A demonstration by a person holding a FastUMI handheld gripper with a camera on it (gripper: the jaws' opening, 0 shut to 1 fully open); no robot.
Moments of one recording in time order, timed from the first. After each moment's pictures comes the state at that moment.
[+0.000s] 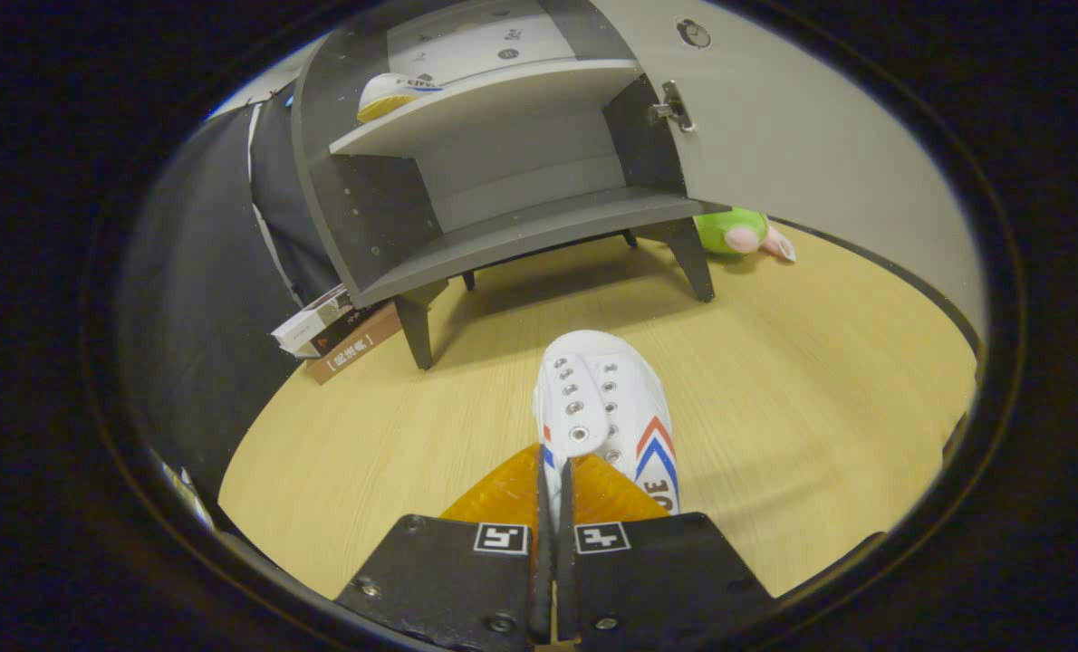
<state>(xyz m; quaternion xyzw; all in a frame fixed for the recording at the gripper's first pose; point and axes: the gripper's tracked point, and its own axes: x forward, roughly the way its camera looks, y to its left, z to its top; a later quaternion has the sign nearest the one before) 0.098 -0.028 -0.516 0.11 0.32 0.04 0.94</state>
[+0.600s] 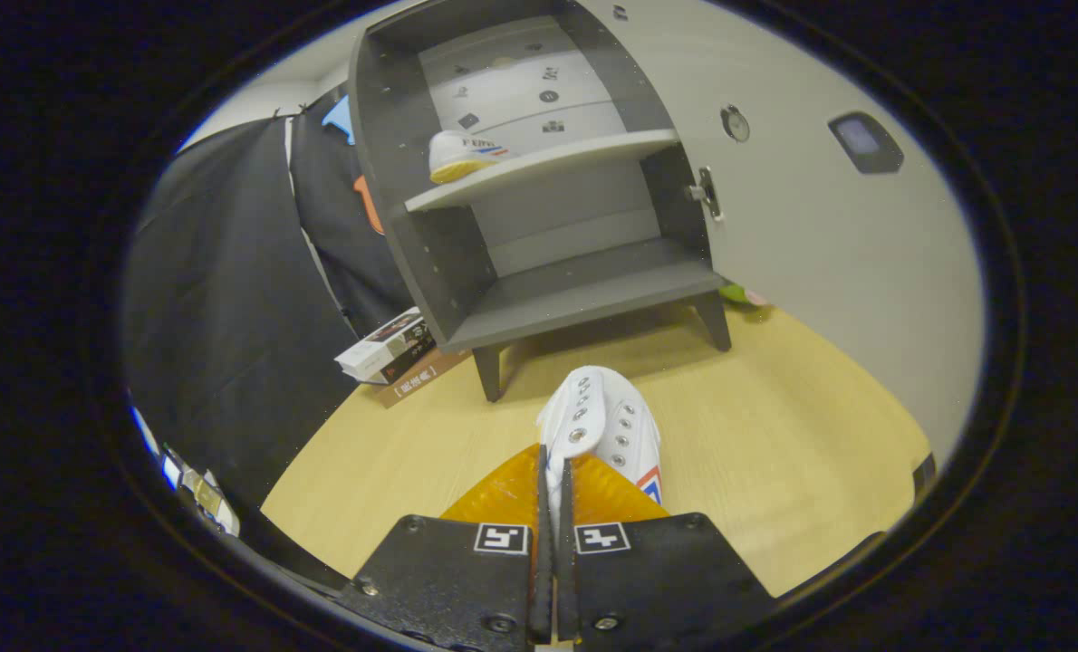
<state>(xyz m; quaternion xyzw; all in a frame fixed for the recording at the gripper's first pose) 0.062 -0.002 -0.411 0.11 0.27 0.10 0.95</state>
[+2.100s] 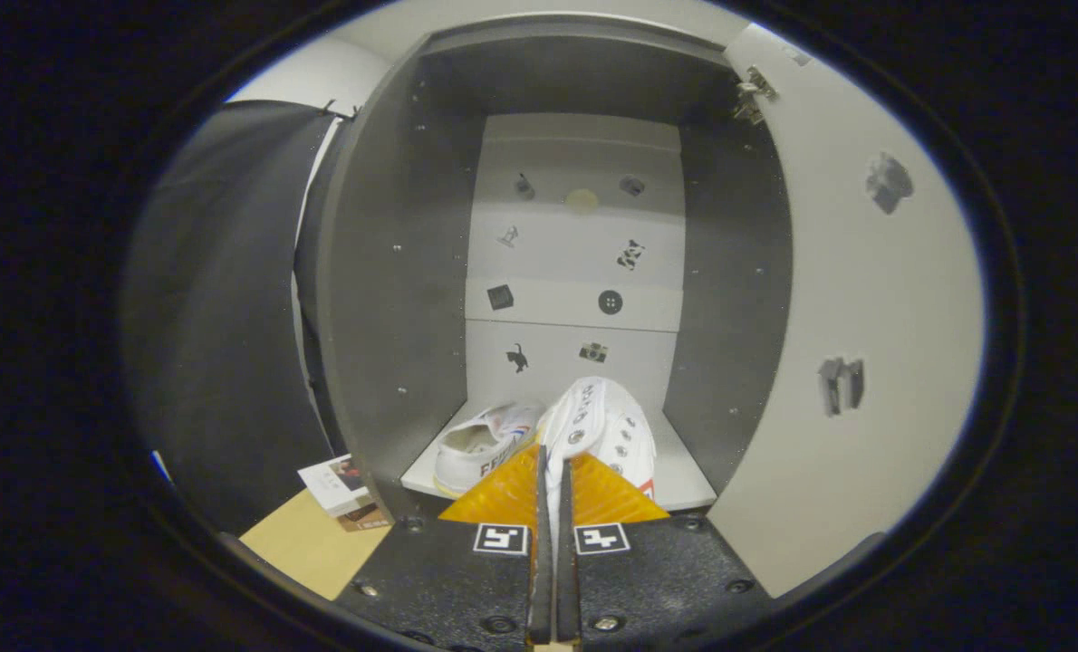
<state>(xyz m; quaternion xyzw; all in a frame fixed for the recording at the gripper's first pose) 0.271 0.000 -0.106 -0.05 0.15 0.08 0.98</state>
